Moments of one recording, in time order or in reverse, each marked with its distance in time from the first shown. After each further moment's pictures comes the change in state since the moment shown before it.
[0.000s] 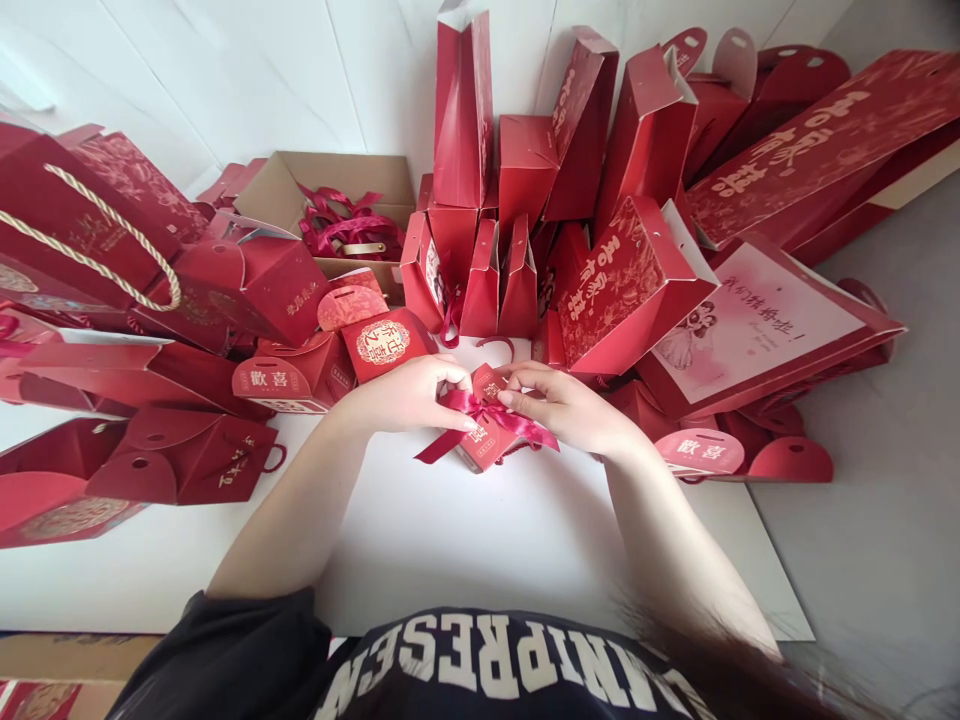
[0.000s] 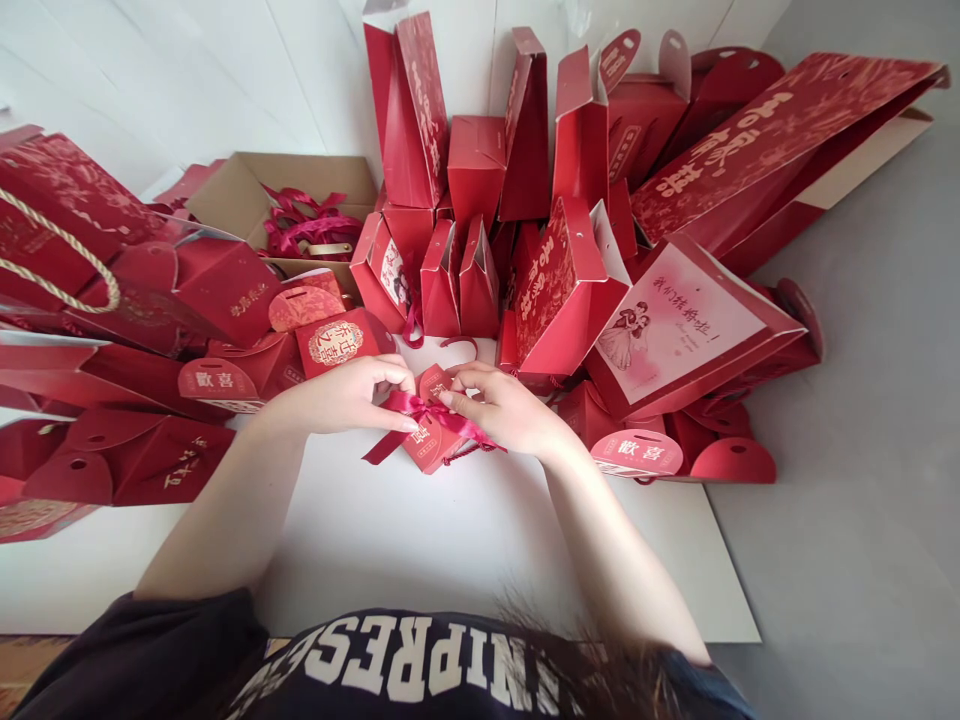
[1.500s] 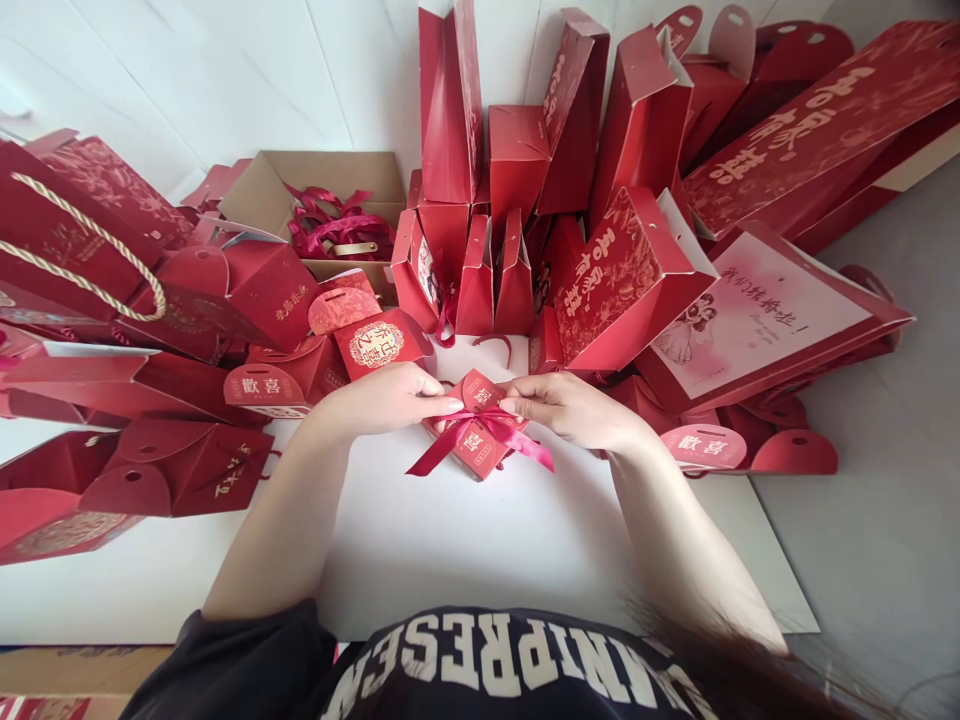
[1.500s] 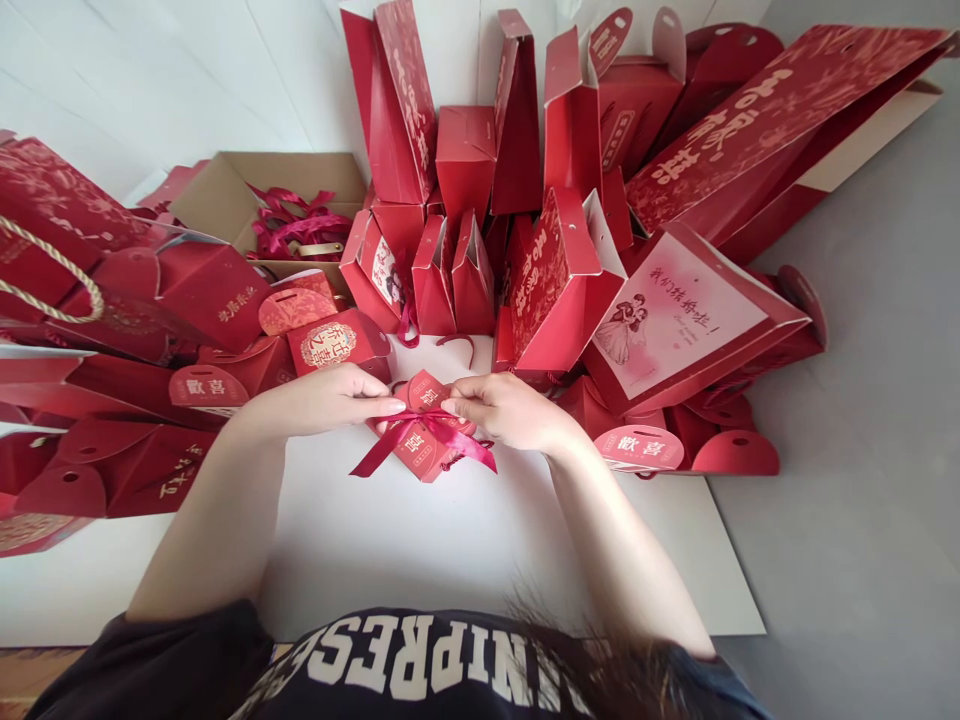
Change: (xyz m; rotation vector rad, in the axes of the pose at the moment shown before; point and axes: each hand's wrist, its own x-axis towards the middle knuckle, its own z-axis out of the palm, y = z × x) left_hand -0.005 -0.009 -0.008 -0.017 -0.096 -0.188; right_hand -0.002 0.000 -0.010 -0.031 -0.157 0.072
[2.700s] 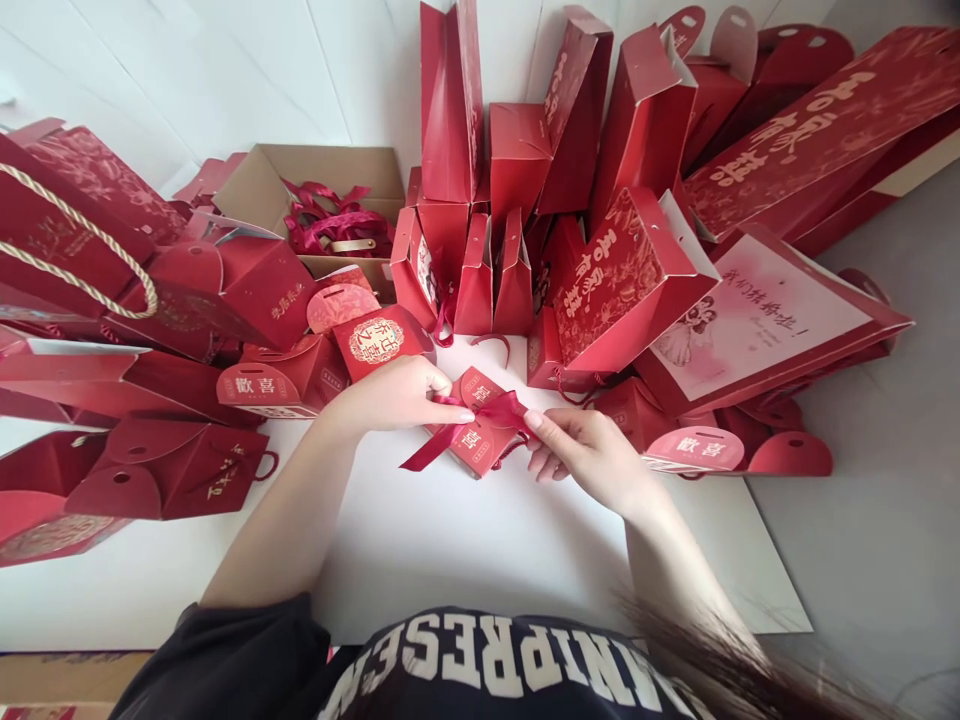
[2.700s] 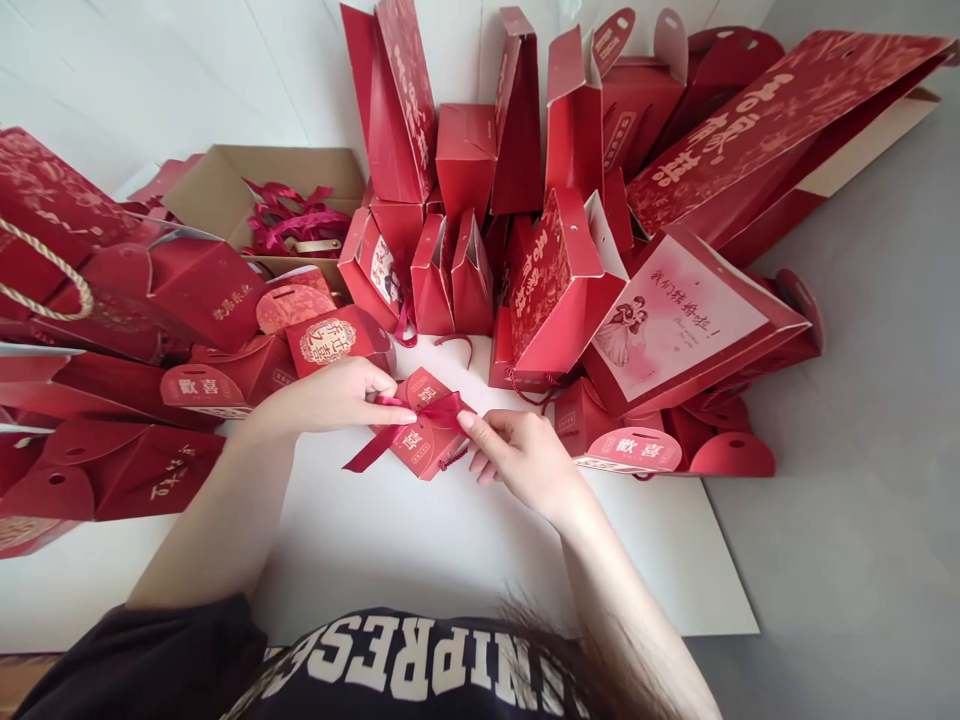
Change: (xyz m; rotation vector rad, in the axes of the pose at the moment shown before) left_hand 0.011 -0.001 0.005 0.110 0.056 0.124; right_hand -0.041 0.000 0.036 0.219 0.285 0.293
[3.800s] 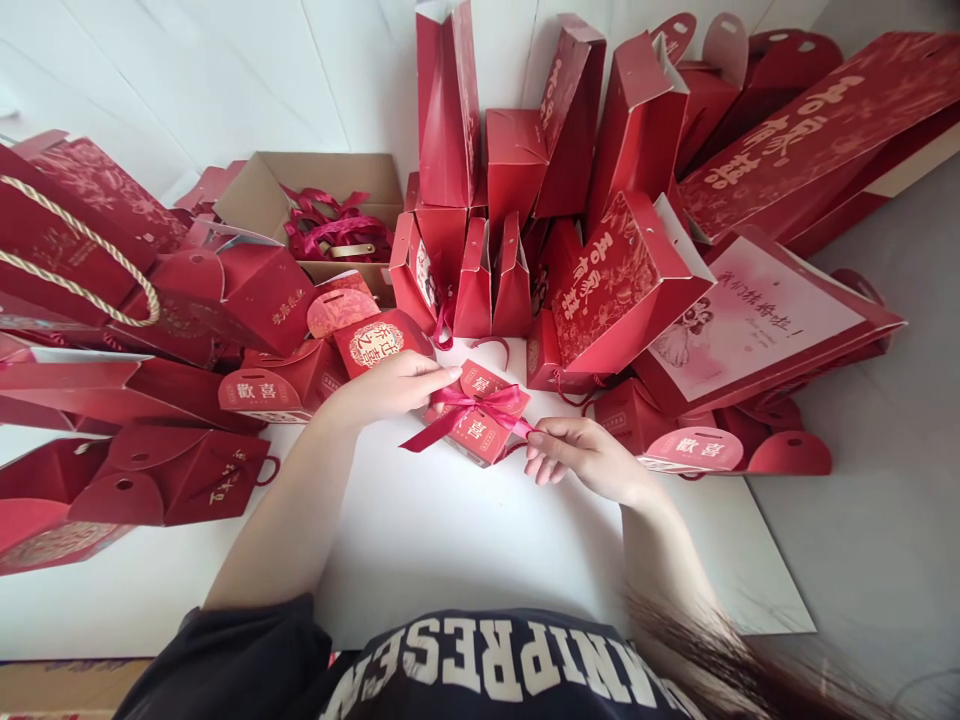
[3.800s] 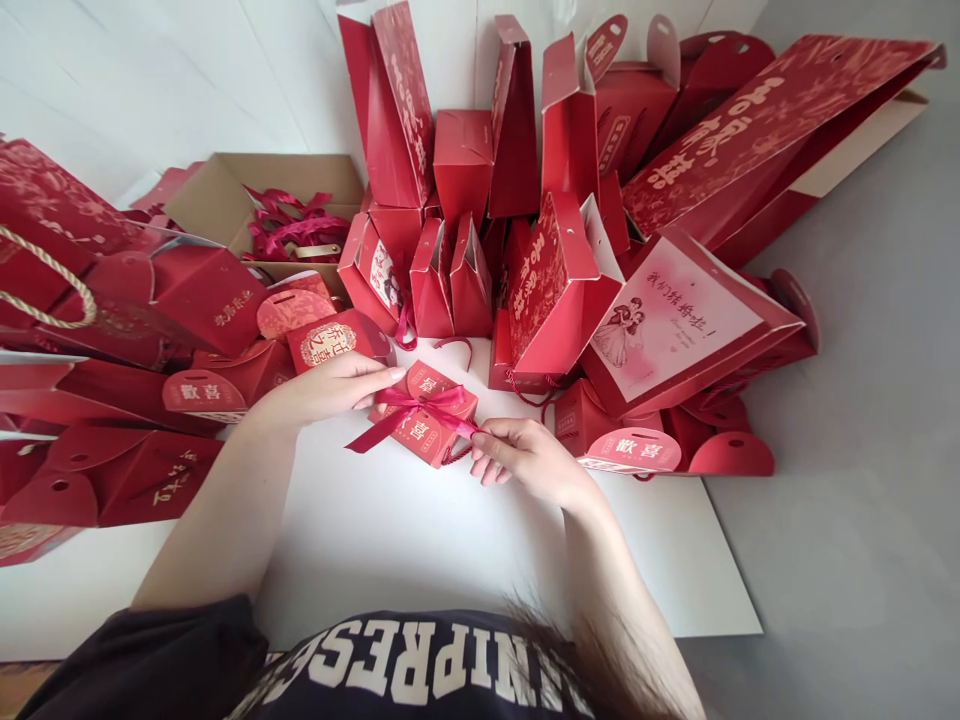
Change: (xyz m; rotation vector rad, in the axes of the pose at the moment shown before) left_hand 0.005 -0.005 -0.005 -0.260 0.068 -0.117; right_hand 0.015 0.036 -0.011 0.198 -0.267 -0.012
